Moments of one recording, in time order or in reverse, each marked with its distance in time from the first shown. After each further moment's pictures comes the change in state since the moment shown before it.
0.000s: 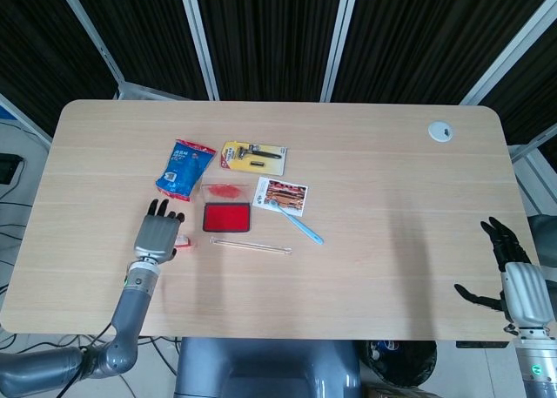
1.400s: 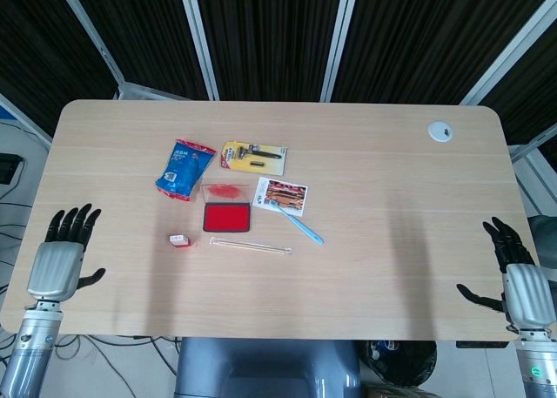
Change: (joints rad) left arm 0.420 0.374 0.107 -0.144 0.605 0.236 -0.573; right arm -0.008 -0.017 0.000 0.019 -0.014 0.032 -0.048
